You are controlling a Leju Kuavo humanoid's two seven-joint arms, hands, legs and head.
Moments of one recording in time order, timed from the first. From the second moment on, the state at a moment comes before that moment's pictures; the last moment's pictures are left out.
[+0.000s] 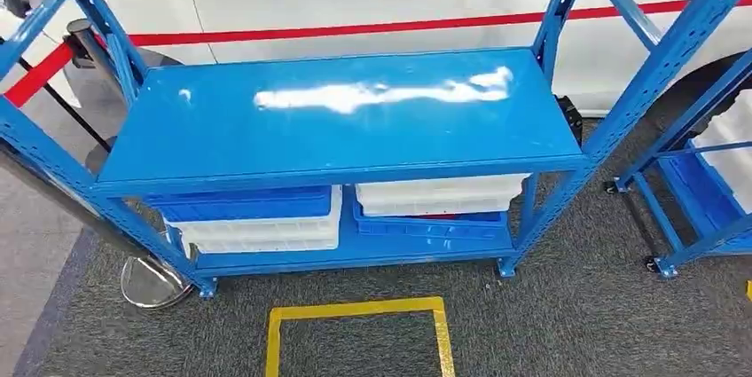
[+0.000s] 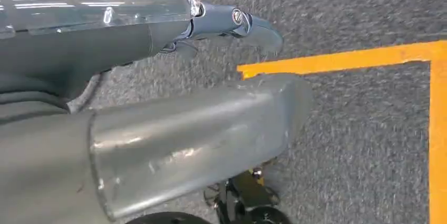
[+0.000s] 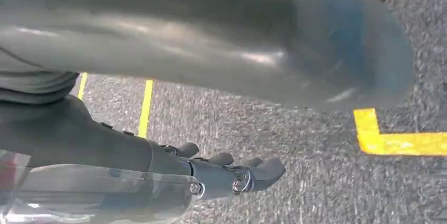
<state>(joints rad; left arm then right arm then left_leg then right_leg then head) -0.05 -0.11 1.42 -0.24 -1.26 -0.01 -0.39 -0.01 0.08 -1.35 -0.25 1.26 0.07 -0.19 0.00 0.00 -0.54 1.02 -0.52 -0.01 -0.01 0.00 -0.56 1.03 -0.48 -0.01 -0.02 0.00</state>
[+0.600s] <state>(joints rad) -0.05 -0.11 1.42 -0.24 -1.27 0.03 -0.38 -0.02 0.09 -1.37 -0.25 1.27 0.04 -0.15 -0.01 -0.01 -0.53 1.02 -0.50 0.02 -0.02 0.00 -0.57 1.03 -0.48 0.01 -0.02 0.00</state>
